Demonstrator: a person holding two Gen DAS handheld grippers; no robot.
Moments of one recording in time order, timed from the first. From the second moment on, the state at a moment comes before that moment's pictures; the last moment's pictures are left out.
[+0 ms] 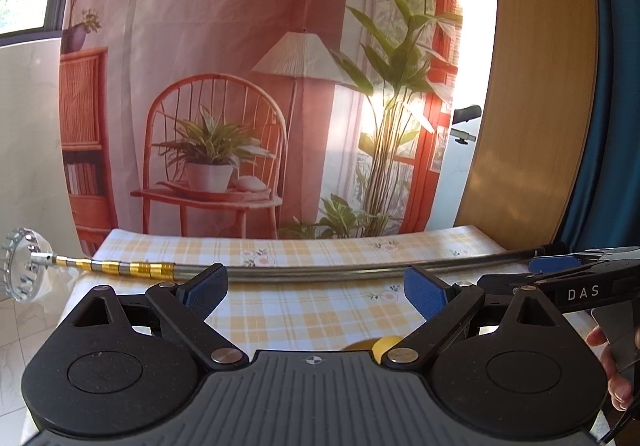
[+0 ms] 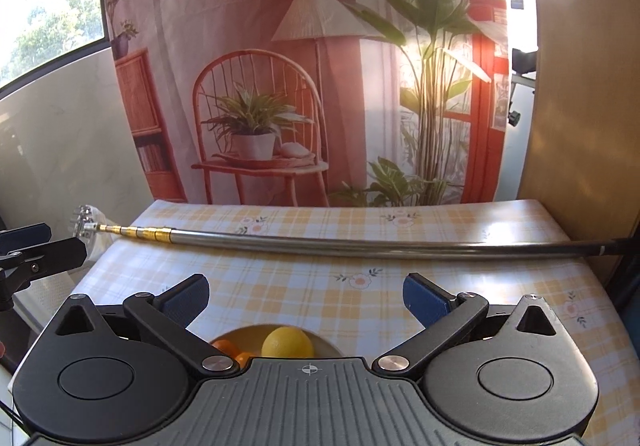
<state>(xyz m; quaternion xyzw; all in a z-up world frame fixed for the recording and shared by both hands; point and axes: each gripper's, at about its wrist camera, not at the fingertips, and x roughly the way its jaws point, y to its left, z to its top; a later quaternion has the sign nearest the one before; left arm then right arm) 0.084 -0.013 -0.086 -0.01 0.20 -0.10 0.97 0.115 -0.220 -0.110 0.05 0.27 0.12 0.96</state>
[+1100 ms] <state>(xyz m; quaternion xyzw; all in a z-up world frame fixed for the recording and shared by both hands) 0.056 -0.028 -0.005 0.03 0.12 -0.08 0.99 0.086 -0.234 -0.031 0.06 0.17 0.10 0.98</state>
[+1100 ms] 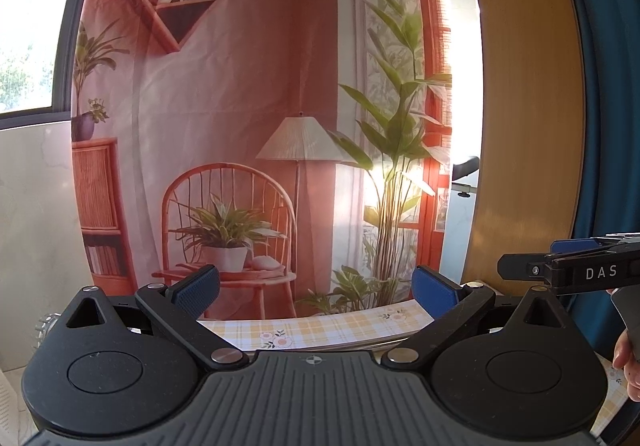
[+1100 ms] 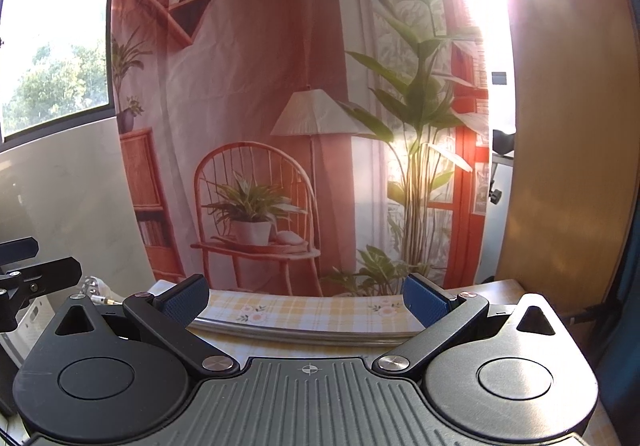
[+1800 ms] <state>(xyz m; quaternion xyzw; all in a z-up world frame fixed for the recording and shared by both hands) 0.055 -0.028 -0.002 0.03 0.13 -0.07 0.99 0.085 -0.230 -0.033 0.05 0.17 0.09 0.98</state>
